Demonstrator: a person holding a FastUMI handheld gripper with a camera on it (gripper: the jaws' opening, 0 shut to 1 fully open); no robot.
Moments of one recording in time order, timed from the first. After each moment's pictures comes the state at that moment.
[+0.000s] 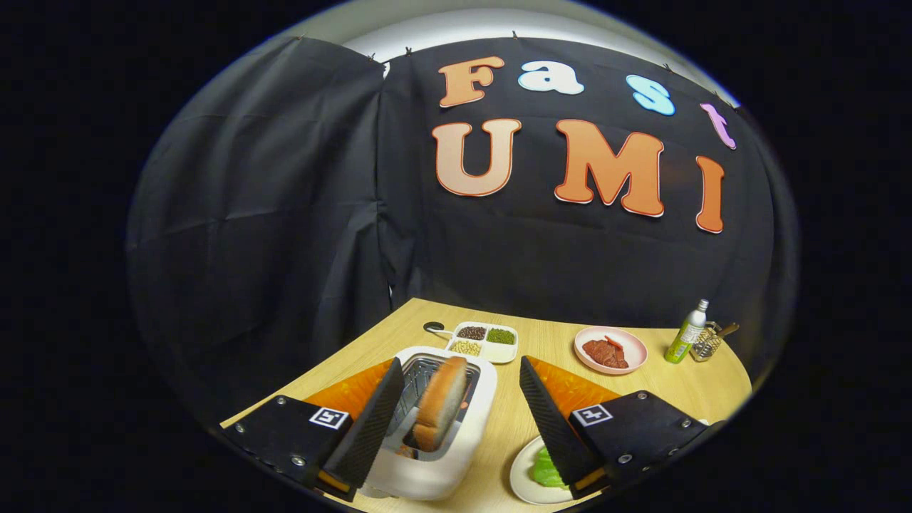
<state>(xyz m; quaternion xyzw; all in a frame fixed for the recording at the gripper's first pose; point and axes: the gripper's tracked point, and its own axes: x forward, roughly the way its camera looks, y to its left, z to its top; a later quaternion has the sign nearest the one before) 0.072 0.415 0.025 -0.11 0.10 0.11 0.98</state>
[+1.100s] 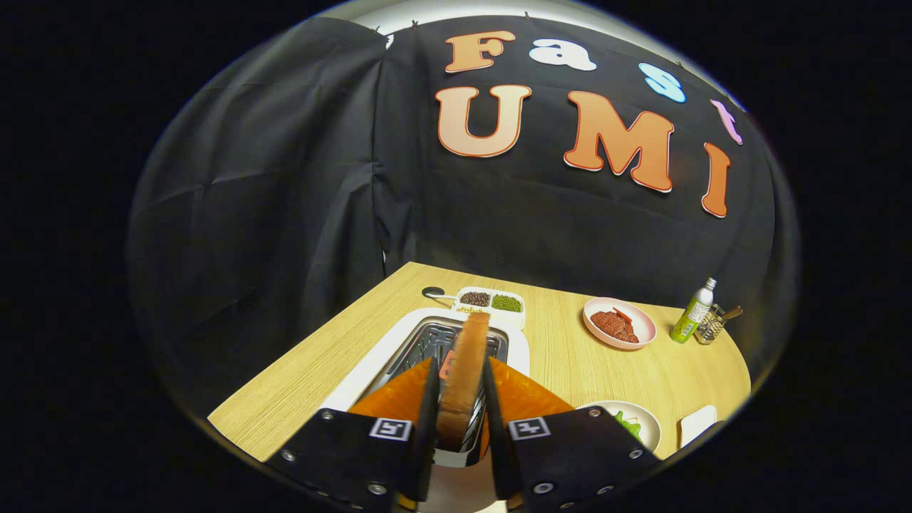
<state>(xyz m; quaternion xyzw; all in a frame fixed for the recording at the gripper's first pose) 0.085 0.422 -0.039 -0.14 0.16 0.07 0.97</state>
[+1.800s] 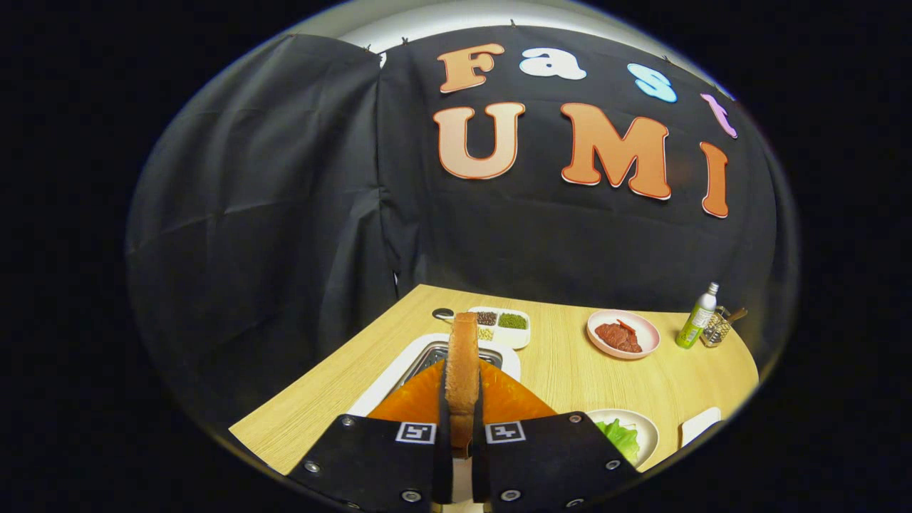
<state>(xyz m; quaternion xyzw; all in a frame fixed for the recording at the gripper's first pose) 0.071 0.422 0.012 -0.10 0.12 0.11 0.98</state>
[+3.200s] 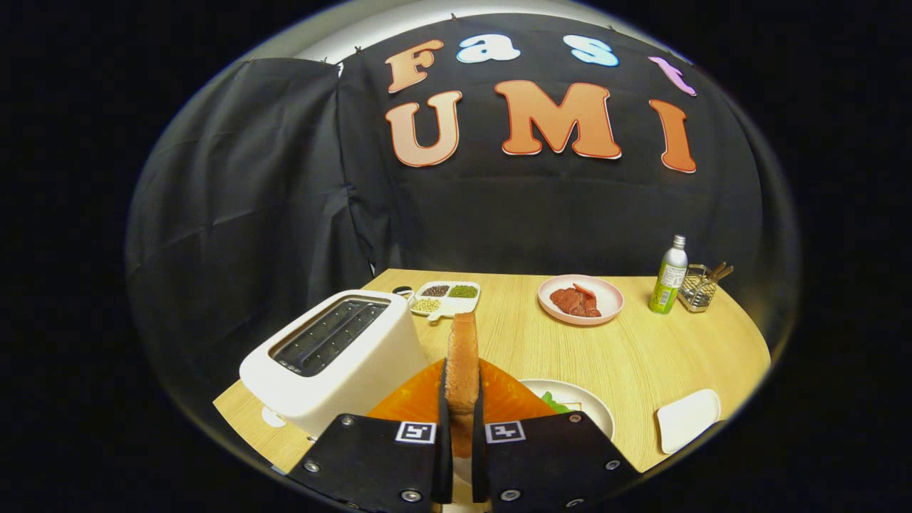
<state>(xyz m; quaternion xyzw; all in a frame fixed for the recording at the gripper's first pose) 0.056 0.275 -0.038 -0.05 0.17 0.09 0.98</state>
